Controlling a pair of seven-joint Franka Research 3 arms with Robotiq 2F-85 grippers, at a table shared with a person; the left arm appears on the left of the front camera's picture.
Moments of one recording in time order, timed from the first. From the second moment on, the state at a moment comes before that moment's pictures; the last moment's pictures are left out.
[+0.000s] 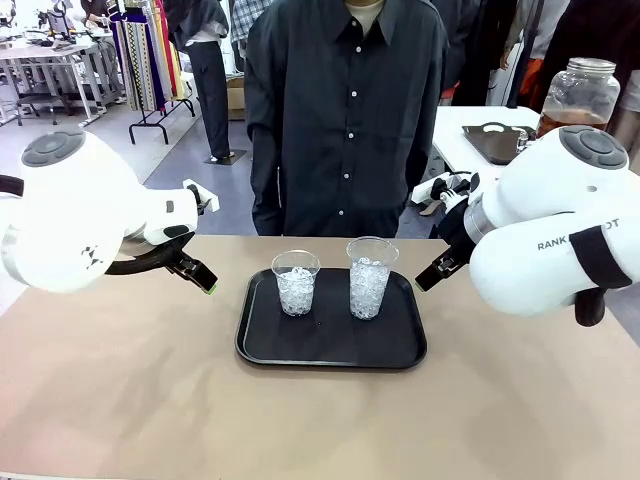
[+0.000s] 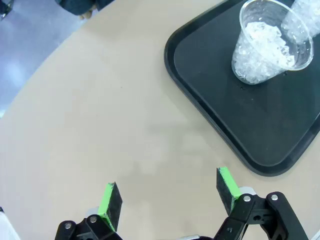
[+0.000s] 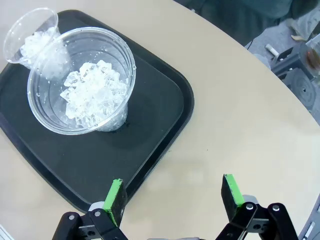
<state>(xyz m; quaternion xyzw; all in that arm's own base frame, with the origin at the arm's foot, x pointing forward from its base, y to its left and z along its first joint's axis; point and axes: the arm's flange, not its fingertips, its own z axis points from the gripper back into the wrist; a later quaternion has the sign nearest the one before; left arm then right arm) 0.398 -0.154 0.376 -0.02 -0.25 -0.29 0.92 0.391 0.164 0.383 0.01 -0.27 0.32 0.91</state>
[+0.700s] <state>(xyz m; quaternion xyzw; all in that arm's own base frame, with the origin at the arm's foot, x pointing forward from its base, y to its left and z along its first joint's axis) 0.396 -0.157 0.383 -0.02 -0.26 -0.30 0.92 0.390 0.167 0.390 0.02 -0.27 0.31 0.91</state>
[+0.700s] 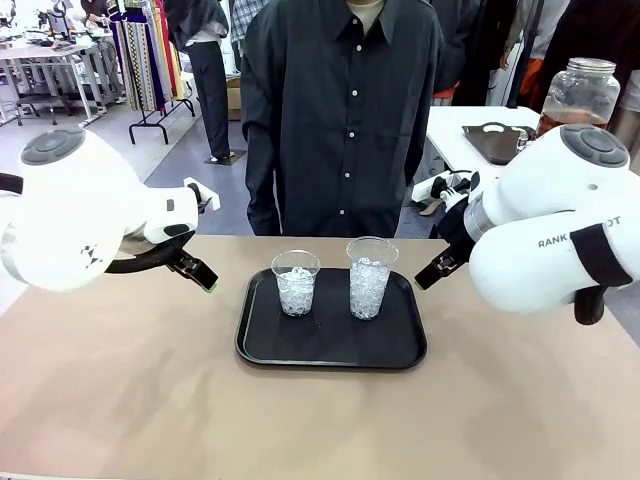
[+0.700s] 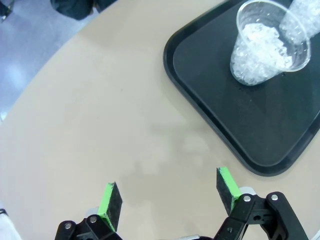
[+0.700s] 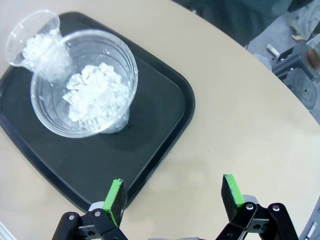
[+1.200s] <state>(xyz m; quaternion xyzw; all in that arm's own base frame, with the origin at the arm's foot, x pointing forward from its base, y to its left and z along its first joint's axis) 0.383 -0.161 0.473 -0.11 -0.26 -0.27 0.92 0.390 0.142 0.489 0.17 -0.27 0.25 0.91</state>
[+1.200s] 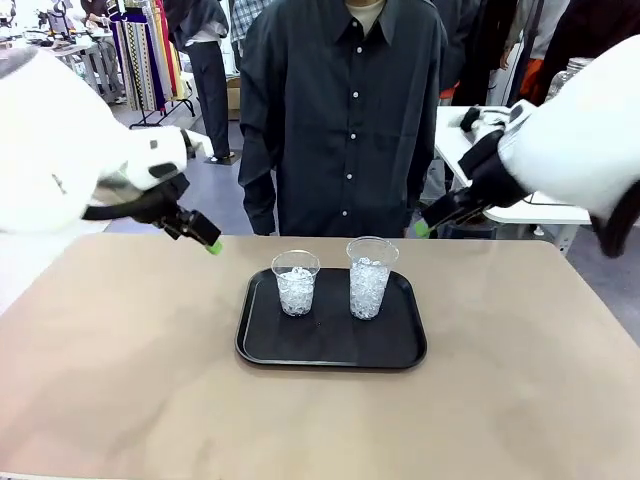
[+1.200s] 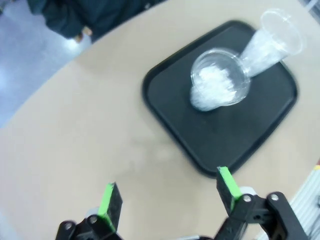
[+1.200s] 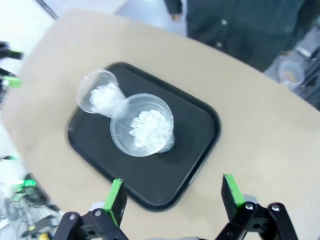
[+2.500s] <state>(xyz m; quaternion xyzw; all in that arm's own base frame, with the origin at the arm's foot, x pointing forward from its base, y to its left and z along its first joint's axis) 0.415 -0.095 0.469 -0.33 -0.18 -0.17 0.91 0.415 0.061 0.482 0.44 -0.18 0.19 0.86</state>
